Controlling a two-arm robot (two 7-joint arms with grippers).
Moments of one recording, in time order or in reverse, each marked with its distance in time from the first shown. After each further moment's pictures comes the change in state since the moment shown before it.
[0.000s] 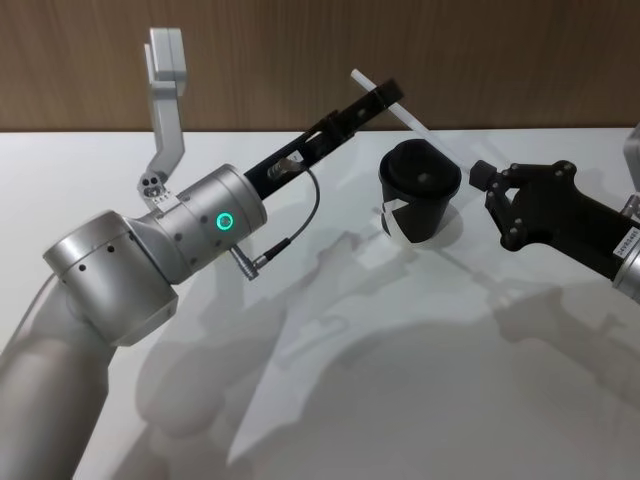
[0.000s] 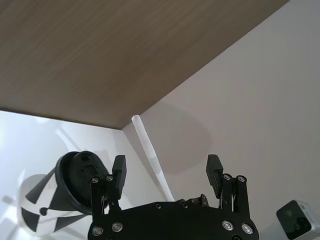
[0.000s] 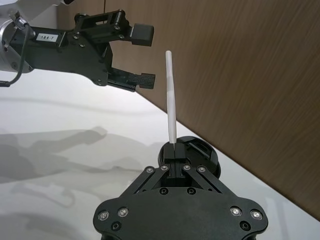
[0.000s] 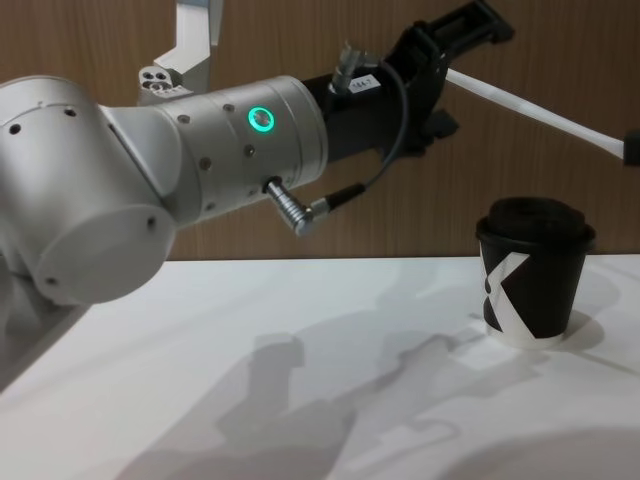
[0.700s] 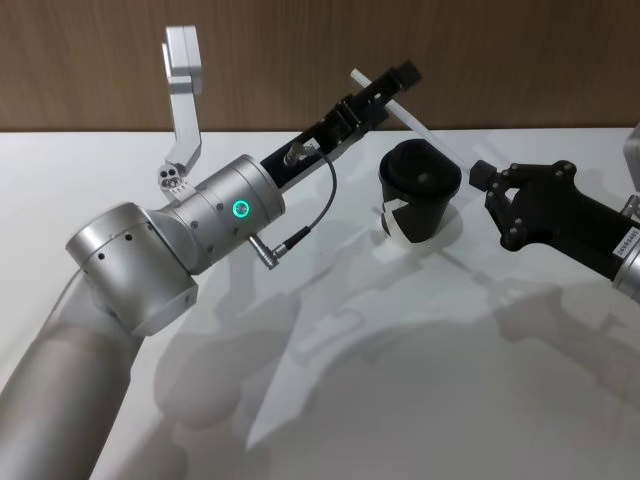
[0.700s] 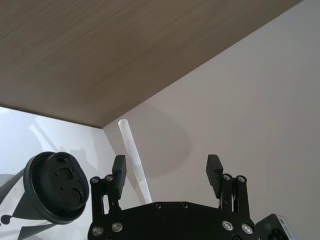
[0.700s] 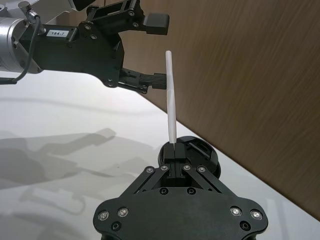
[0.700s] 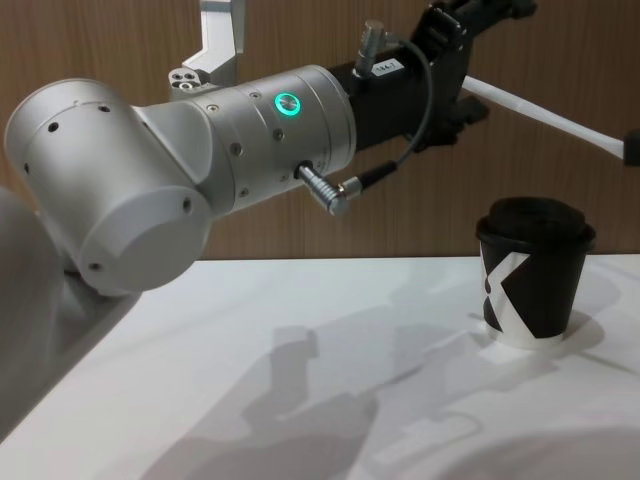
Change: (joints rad) left arm -0.030 -0.048 -0.004 0.052 -0.088 0.028 0.002; right arm 0.000 0.000 0.000 0.000 0.000 0.000 0.000
